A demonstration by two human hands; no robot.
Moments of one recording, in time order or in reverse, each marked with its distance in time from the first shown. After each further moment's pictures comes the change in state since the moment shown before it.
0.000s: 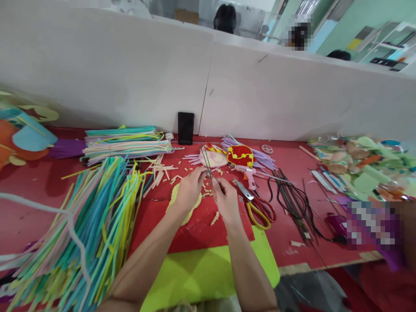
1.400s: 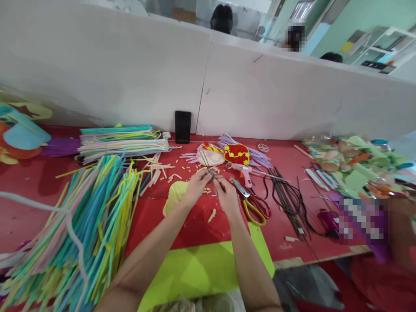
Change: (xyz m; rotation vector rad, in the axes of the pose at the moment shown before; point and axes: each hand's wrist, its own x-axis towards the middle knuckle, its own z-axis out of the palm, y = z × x) left_hand 0.007 -0.011 0.046 -0.953 -0.212 -0.307; right_hand 0.009 0.037 -0.022 -0.183 0.033 -0.109
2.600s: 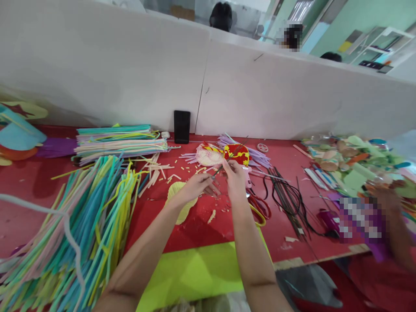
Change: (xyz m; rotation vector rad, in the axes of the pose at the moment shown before) left_hand -0.008 0.033 -0.006 0.110 -0.356 -0.239; right_hand 0.057 -0.004 -0.006 0.472 0.210 0.110
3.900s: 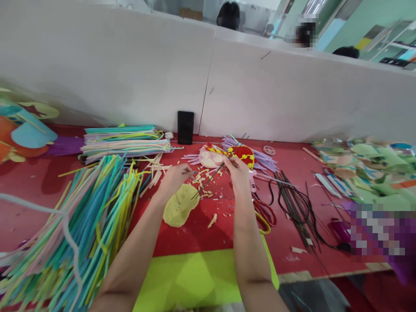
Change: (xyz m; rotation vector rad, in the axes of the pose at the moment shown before) left_hand -0.007 0.002 -0.063 0.770 0.507 0.119; right_hand 0.031 0.001 -0.007 -0.113 -0.099 -0.004
